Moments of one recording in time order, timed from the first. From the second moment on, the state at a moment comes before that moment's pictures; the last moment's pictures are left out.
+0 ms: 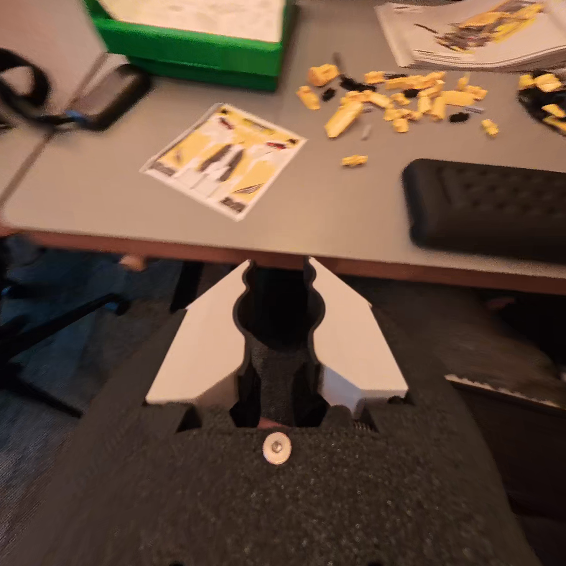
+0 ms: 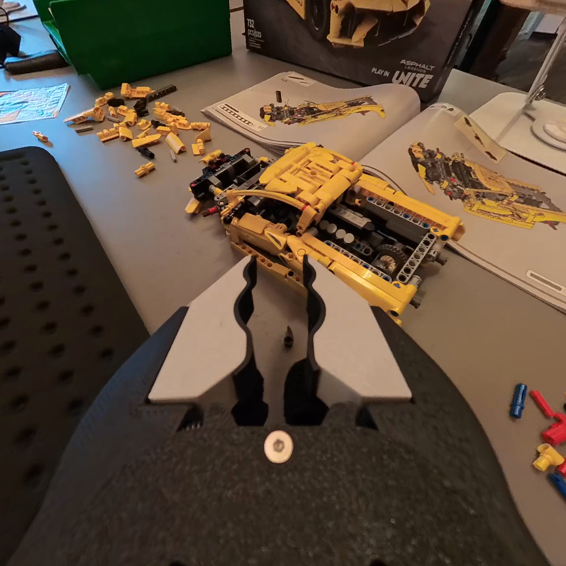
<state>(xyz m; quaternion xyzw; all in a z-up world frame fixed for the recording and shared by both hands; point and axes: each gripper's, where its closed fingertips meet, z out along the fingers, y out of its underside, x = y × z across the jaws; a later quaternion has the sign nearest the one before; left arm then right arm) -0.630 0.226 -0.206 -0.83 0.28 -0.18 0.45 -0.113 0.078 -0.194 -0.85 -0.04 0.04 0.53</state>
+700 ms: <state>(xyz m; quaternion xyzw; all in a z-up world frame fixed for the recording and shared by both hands) -0.911 0.098 -0.329 -0.88 0.20 -0.19 0.39 -0.155 0.046 -0.185 -0.86 0.00 -0.01 0.51</state>
